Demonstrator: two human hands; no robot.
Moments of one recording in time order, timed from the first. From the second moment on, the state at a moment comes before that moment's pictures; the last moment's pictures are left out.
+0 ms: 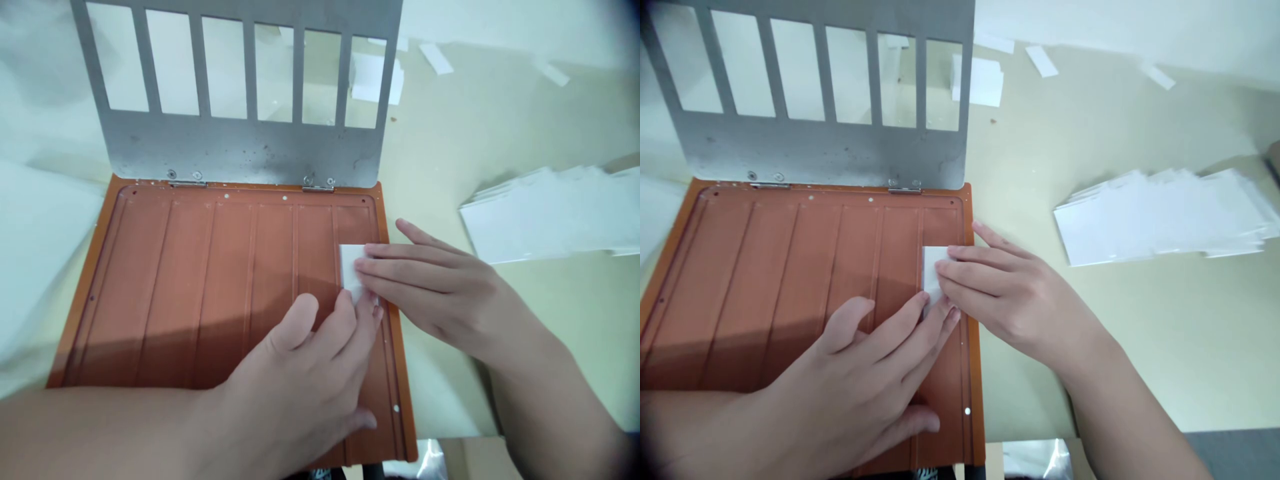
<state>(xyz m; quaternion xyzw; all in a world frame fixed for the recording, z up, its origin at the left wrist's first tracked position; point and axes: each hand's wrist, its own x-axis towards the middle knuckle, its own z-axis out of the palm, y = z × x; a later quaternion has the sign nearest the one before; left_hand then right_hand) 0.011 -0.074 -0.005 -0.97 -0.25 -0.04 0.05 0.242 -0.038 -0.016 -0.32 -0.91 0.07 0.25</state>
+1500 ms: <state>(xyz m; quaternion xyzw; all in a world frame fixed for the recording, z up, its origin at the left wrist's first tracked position) 0.013 -0.073 -0.006 -0.96 -0.27 -0.07 0.05 0.237 -0.033 -0.020 -0.42 -0.88 0.04 0.19</state>
